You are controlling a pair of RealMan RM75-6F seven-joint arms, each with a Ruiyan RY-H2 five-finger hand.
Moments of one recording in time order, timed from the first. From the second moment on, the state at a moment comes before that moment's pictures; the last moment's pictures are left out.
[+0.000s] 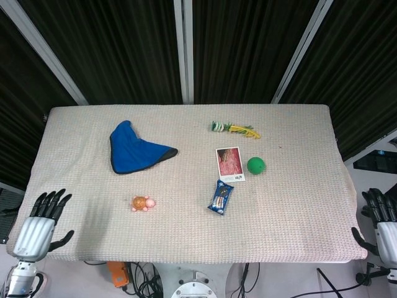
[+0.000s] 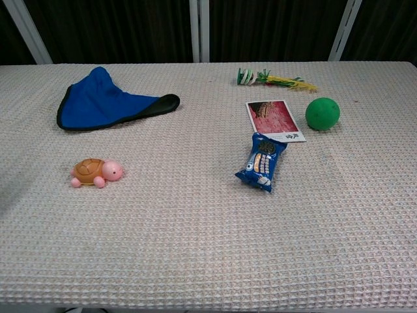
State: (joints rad) left arm -0.06 -1.21 0.02 -1.61 1.67 1.50 0.10; right arm -0.05 -1.17 0.02 -1.40 -1.59 1.62 0.16
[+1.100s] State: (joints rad) left arm -0.37 -1.56 -0.08 -1.54 1.37 1.10 0.28; right arm -0.04 -1.16 0.04 -1.34 -1.53 1.56 0.24
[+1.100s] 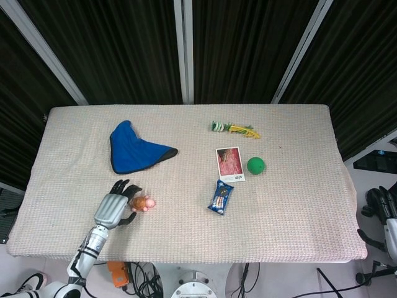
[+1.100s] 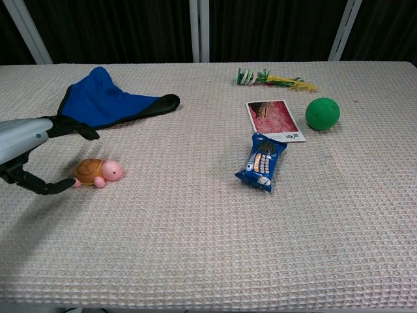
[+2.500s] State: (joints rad) left arm -0.41 -1.68 -0.07 -1.38 1.35 1.13 0.20; right arm -0.04 -1.18 0.04 -1.31 -1.51 1.55 0.25
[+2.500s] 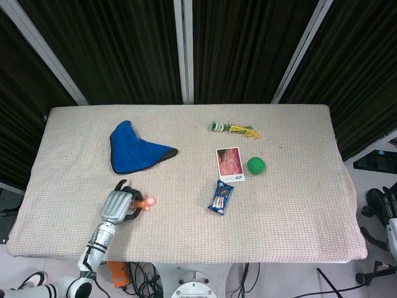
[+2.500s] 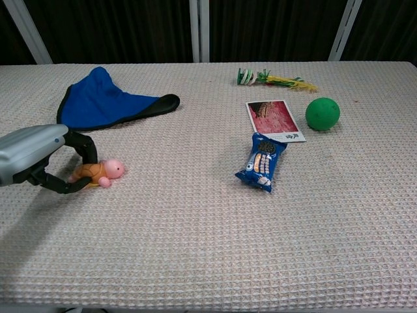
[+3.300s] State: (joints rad) left arm -0.43 -1.70 -0.08 -1.34 1.35 1.12 0.13; right arm -0.03 -1.18 0.04 -1.30 -1.49 1.52 0.25
